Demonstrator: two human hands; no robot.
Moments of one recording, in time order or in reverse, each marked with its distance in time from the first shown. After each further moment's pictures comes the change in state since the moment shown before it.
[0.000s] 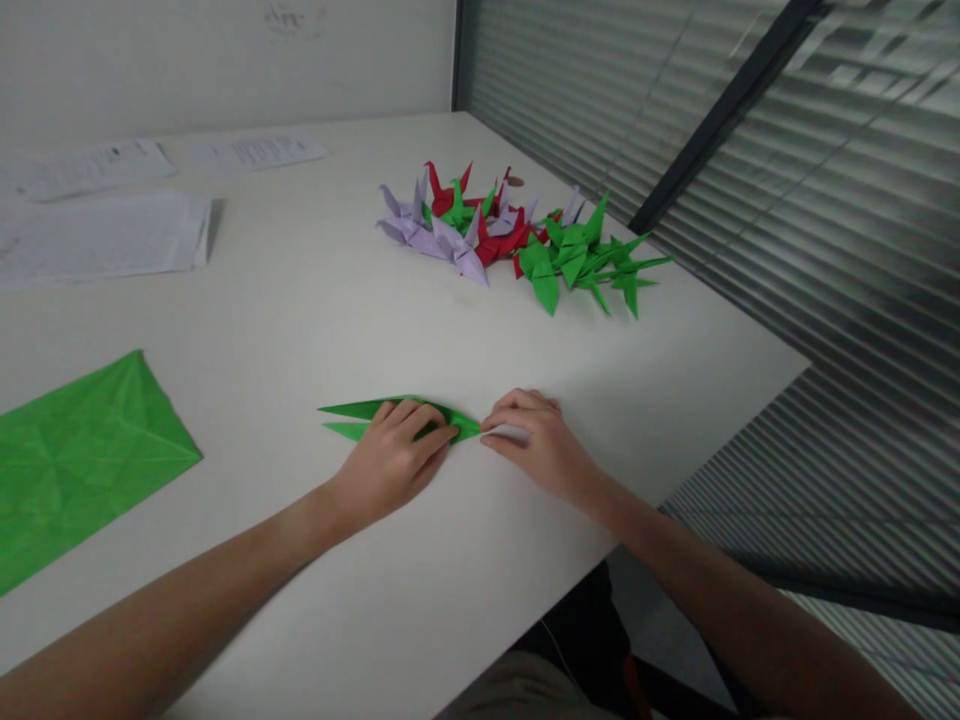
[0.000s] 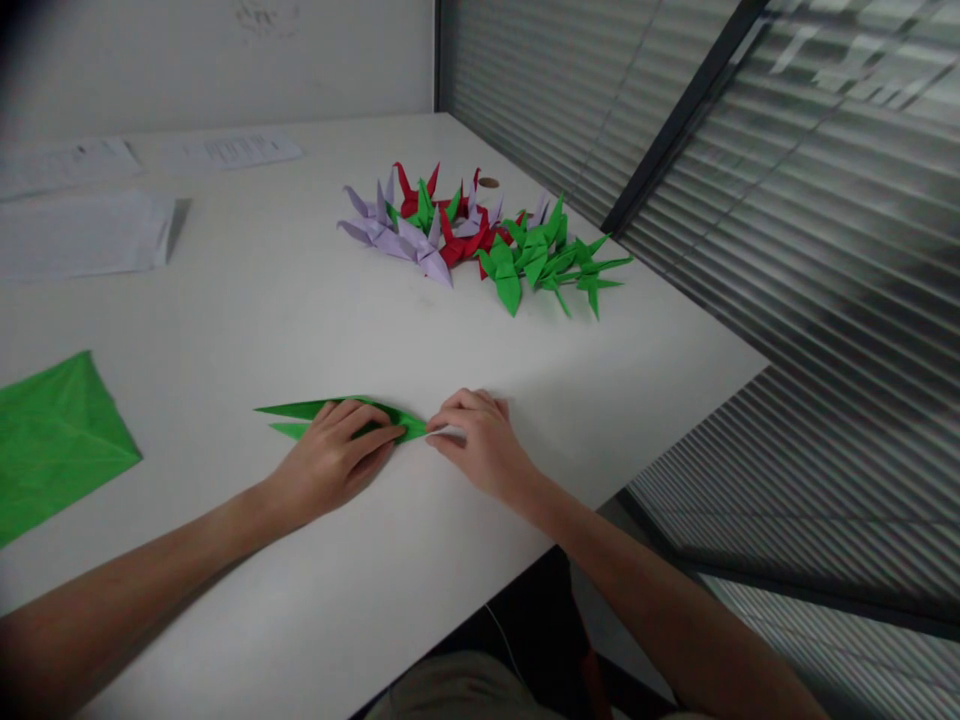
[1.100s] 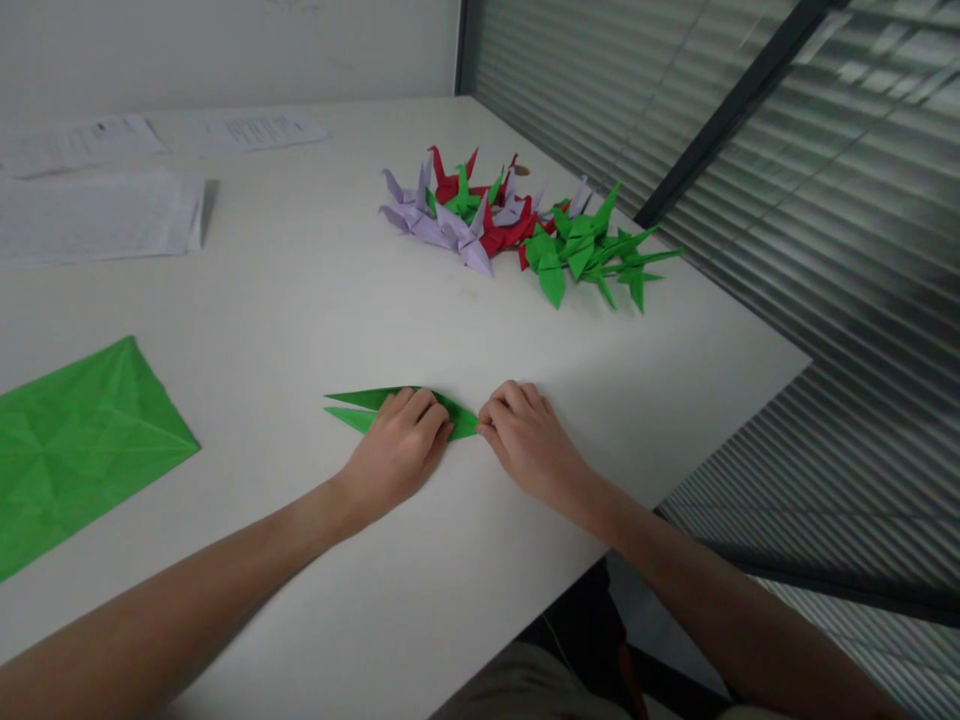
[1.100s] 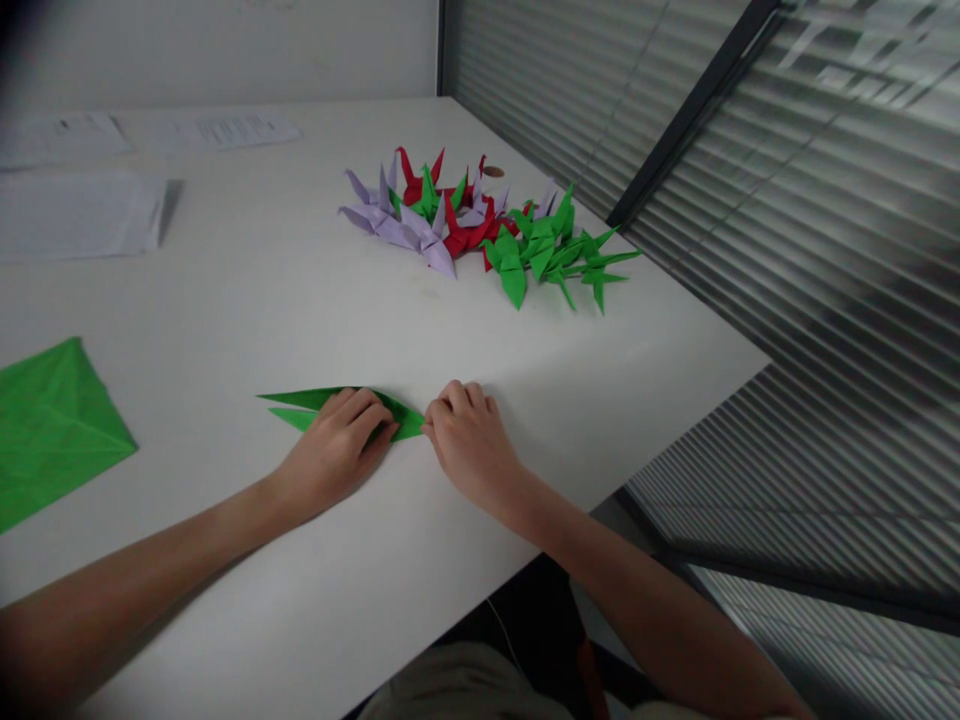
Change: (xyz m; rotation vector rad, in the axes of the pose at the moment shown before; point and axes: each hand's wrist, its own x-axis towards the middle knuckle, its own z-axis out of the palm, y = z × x) left_hand 0.006 0.004 0.007 -0.020 0.003 -0.164; right_hand 0.006 -0.025 0.008 -0.443 -0.134 -0.043
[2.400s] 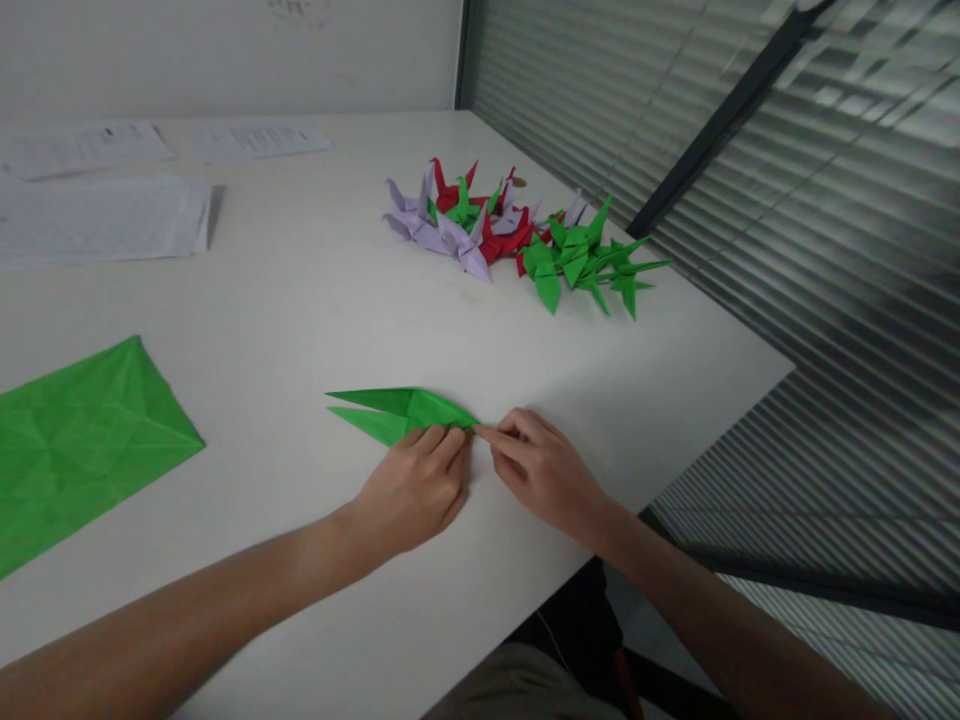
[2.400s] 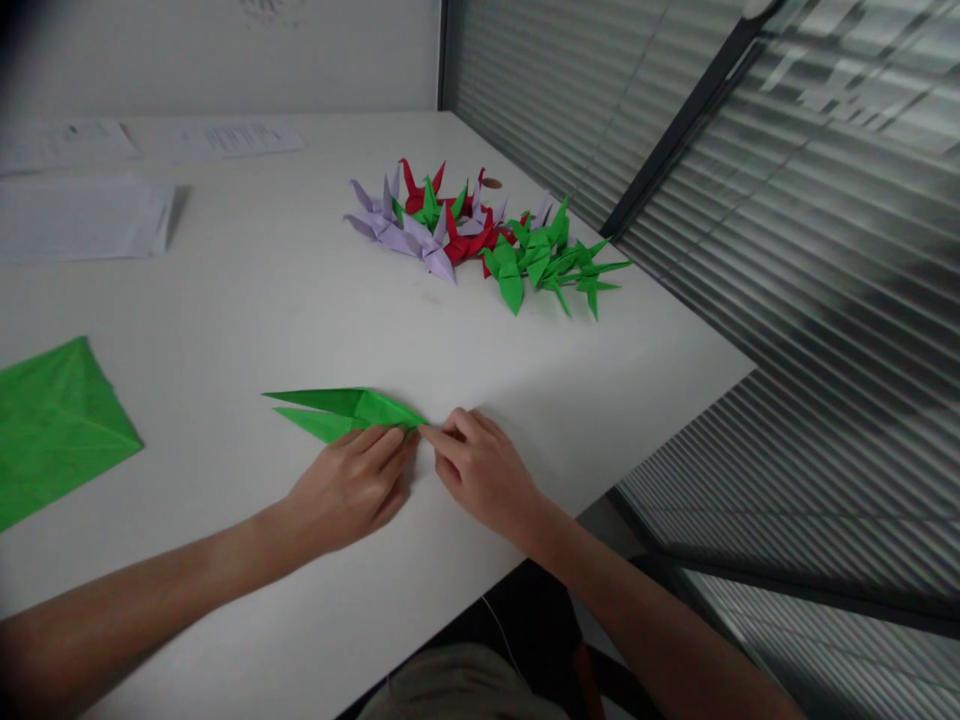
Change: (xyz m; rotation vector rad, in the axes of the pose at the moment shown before) left_hand -0.013 0.034 -0.009 0.172 -0.143 0.202; right_hand -0.030 0.006 -0.003 0.251 0.107 -0.128
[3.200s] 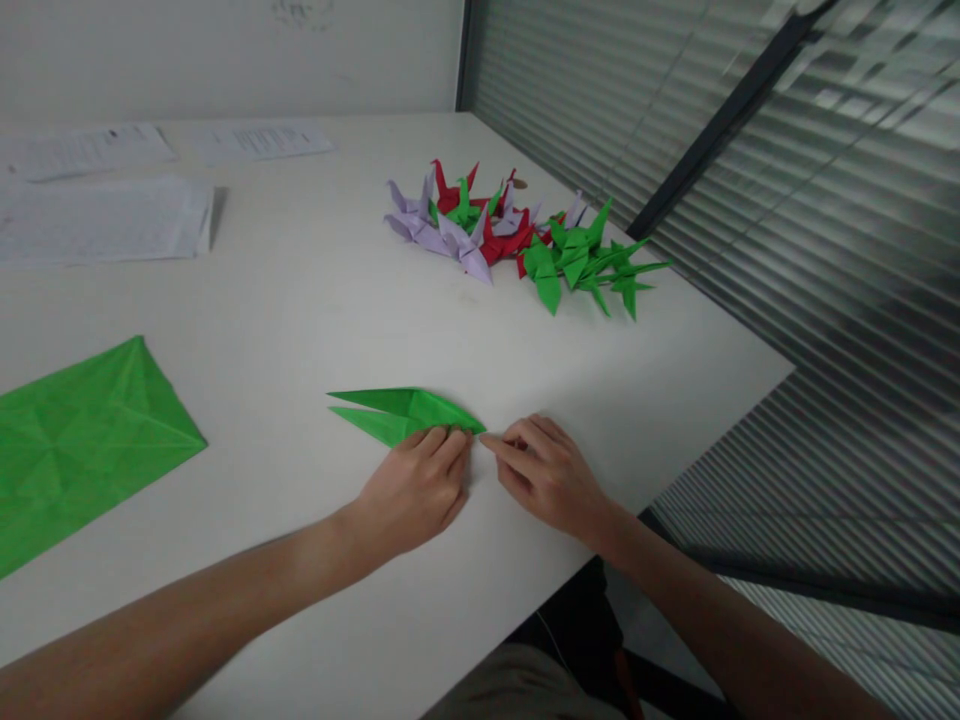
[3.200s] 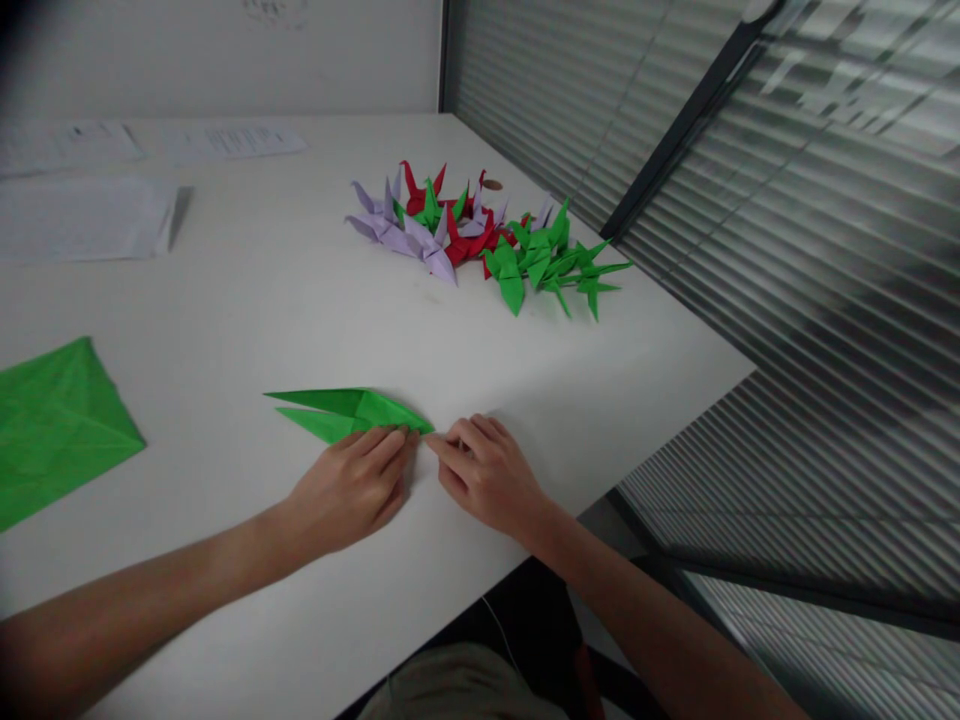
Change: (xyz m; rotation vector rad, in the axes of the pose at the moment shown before) left_hand -0.002 0.000 0.001 -0.006 -0.007 0.011; right_hand -0.010 0.009 0.005 -0.112 0.080 -0.155
